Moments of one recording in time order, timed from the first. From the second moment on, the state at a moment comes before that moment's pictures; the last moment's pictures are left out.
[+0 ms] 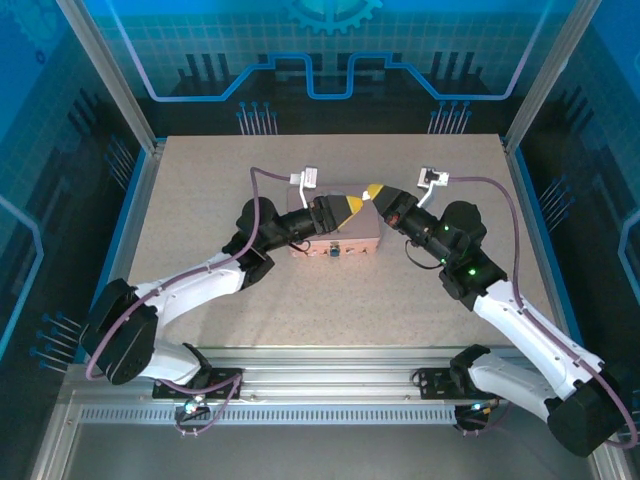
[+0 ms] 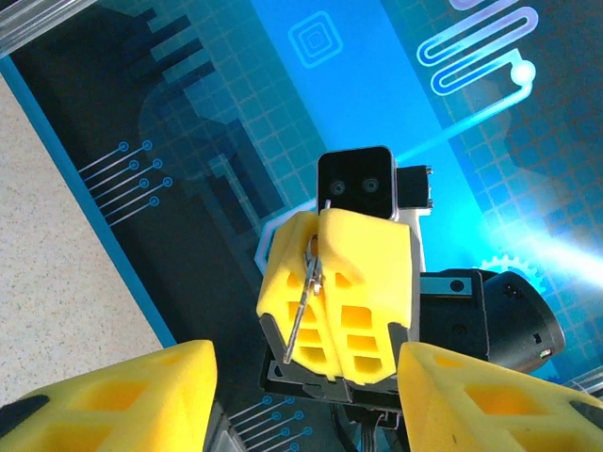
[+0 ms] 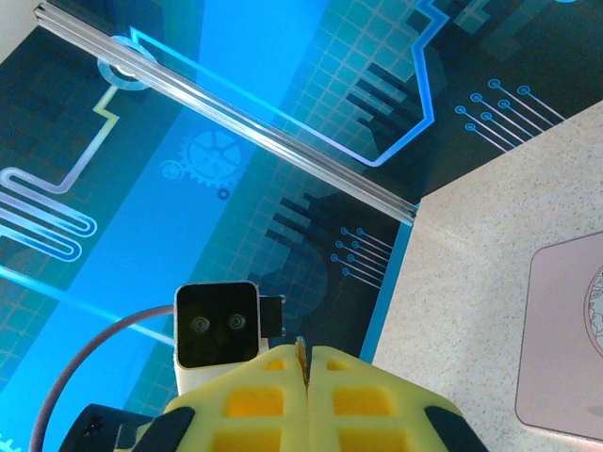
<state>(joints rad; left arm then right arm) -0.66 1.41 0.87 0.75 0.52 -1.19 0.51 0.97 0.79 0.23 -0.24 1.07</state>
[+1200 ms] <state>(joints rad) -0.67 1.43 0.87 0.77 0.52 -1.22 0.51 0.97 0.73 0.30 -0.21 1.13</state>
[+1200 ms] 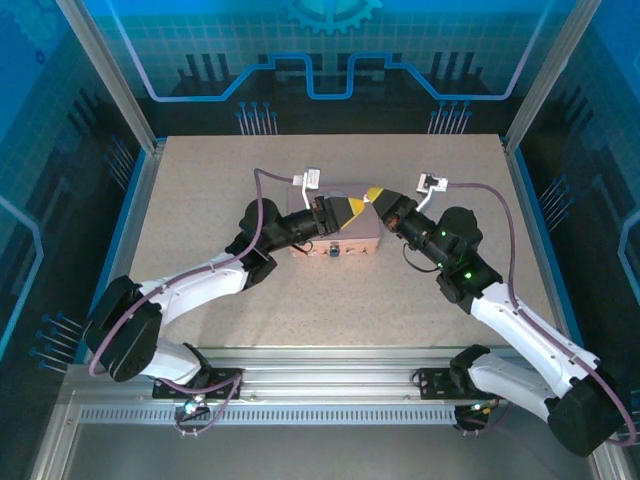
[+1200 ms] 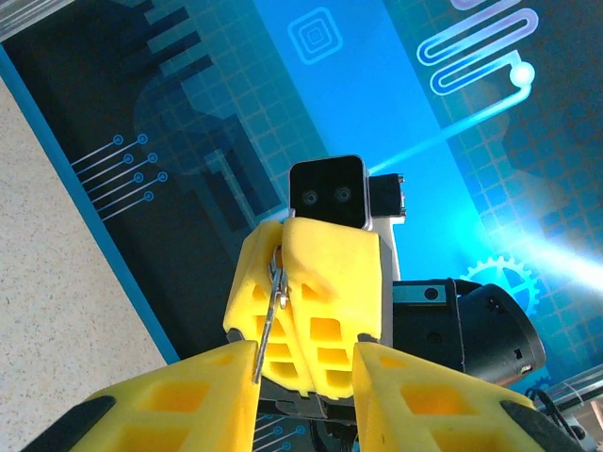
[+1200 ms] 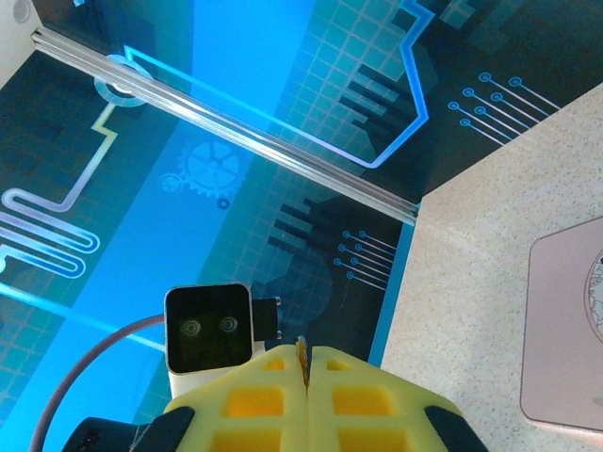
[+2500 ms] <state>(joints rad) -0.57 1.33 1.14 -0.16 0.58 -0.83 0.32 0.83 0.78 -0.30 -0.28 0.86</state>
